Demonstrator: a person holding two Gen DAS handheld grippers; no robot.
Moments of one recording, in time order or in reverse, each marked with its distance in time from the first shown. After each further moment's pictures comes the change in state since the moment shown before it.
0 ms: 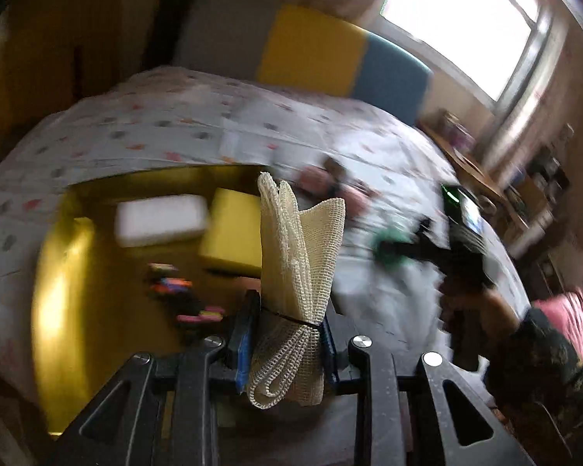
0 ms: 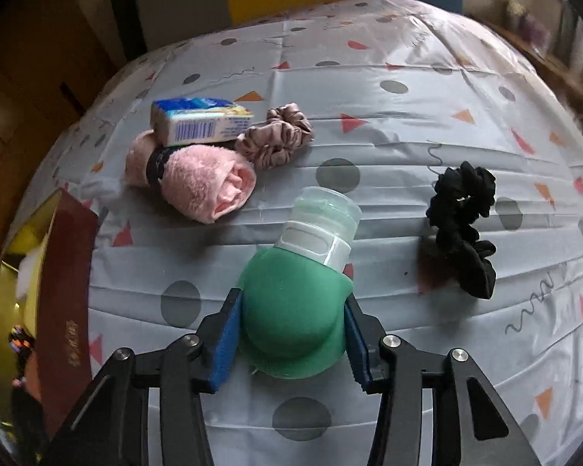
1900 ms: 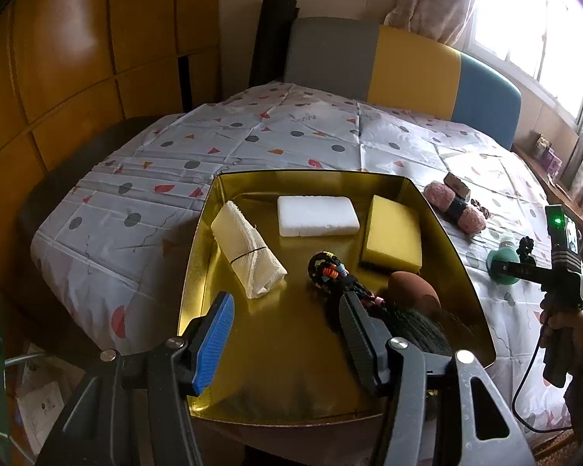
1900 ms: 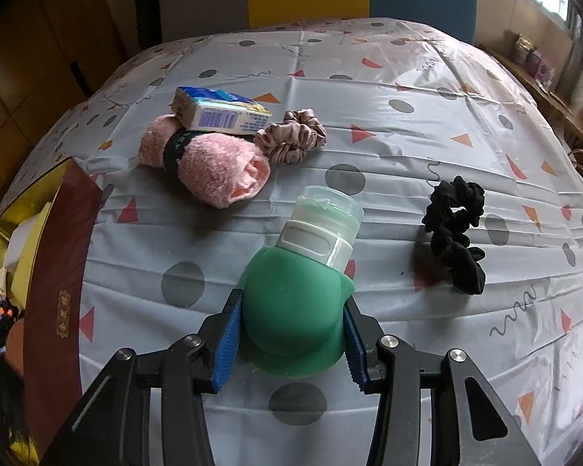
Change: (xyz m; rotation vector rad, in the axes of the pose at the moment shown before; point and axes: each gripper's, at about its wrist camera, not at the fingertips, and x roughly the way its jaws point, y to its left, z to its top) left arm -0.033 0.056 -0.035 -0.068 -0.086 0.355; right arm -0.011 0.012 -0.014 -0.107 -0.041 -0.056
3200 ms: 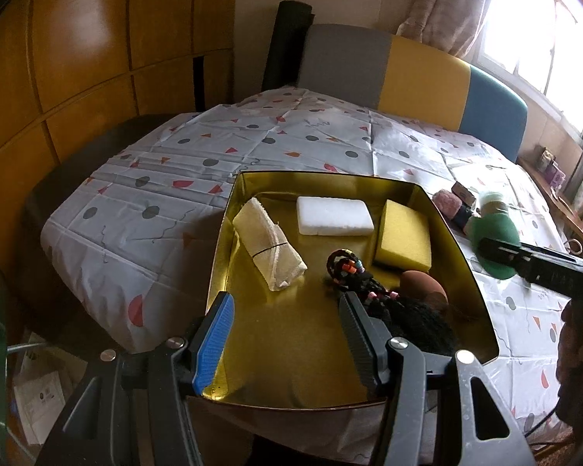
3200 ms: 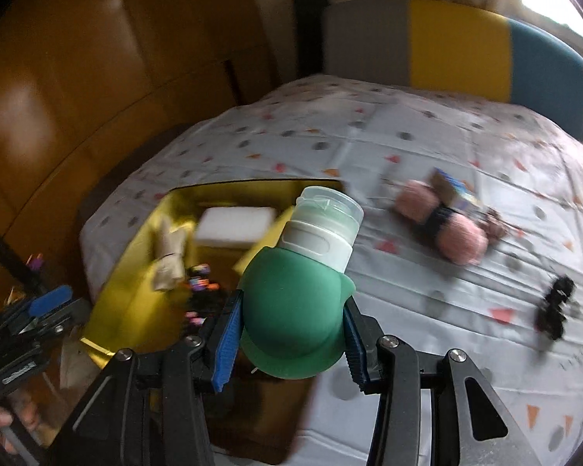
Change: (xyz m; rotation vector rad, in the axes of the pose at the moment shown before) left arm -0.011 0.021 -0.007 -0.050 -0.014 0.009; right arm -0.108 0.155 -0.026 -0.302 -0.136 0.379
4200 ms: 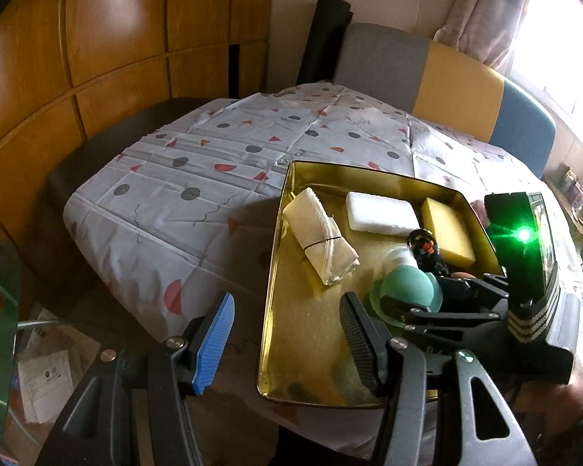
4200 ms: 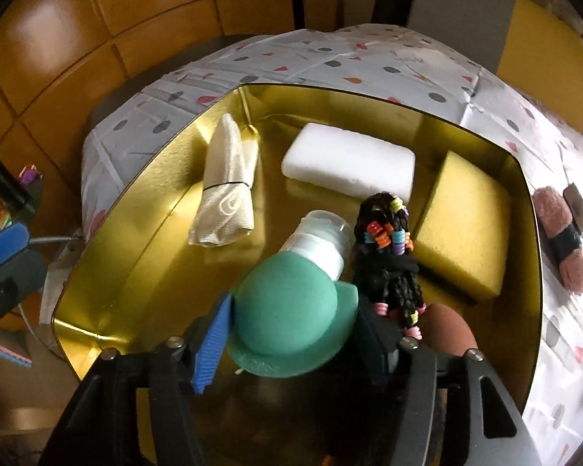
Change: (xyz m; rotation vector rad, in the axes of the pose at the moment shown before) left arm 0.008 0.040 -0.007 -0.083 0.019 0.067; right arm 0.112 0.091 -0.015 -0.195 0.223 0.005
